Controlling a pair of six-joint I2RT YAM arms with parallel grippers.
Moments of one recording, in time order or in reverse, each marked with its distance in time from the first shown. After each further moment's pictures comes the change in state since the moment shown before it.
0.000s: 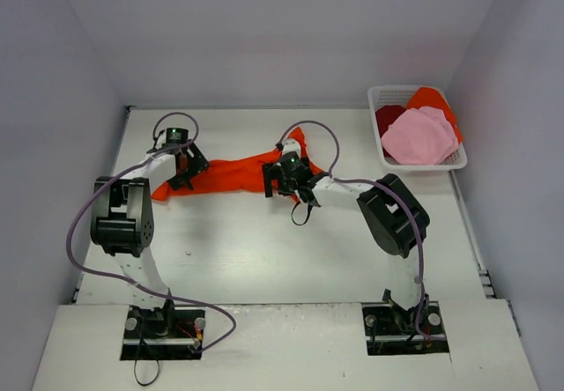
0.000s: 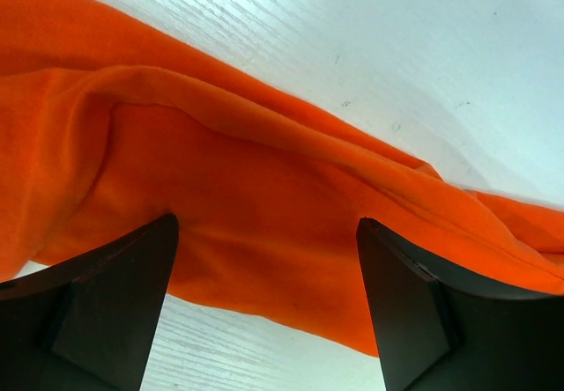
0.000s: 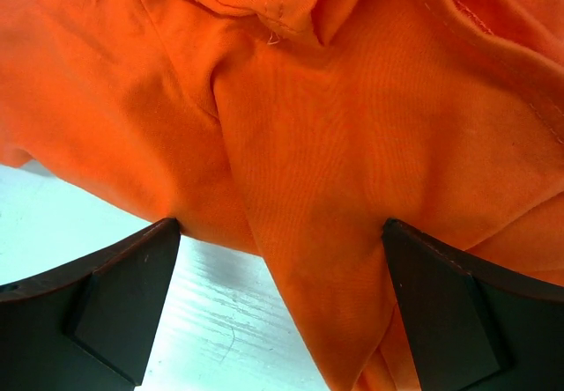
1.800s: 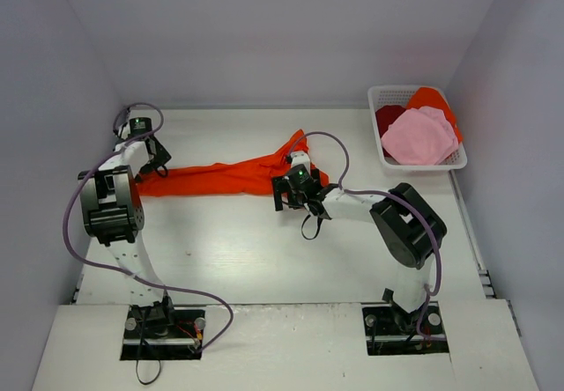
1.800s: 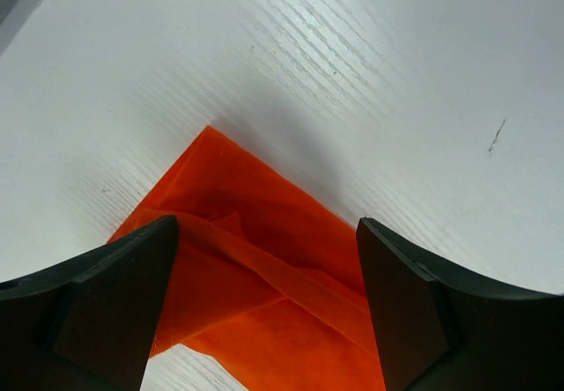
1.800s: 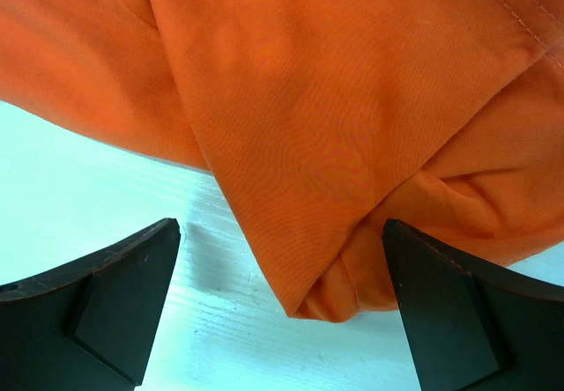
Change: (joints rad) left arm 0.216 0.130 0.206 -0.090 -0.183 0.150; right arm 0.024 -0.140 -0.195 -0.010 0.053 0.005
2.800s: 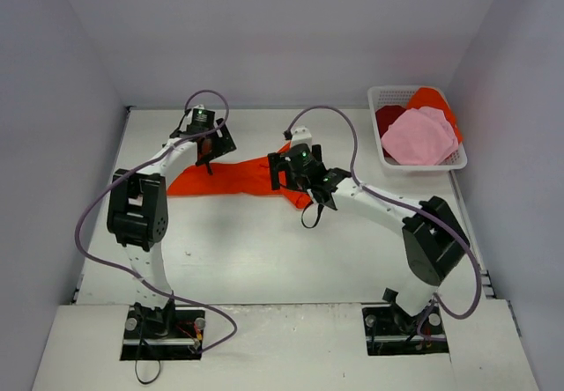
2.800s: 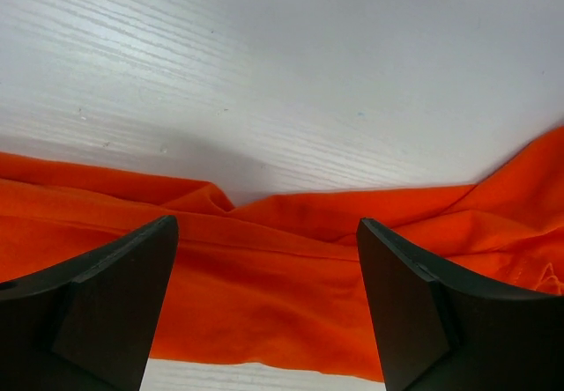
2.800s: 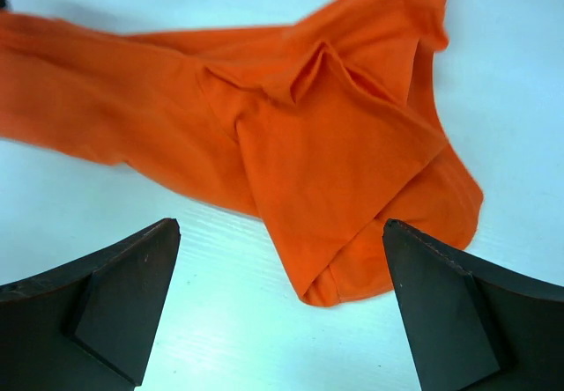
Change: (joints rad) left arm -0.373 -0.039 0.047 0.073 0.216 -0.055; right arm 0.022 -0.160 0.150 -0.170 0.078 -0.045
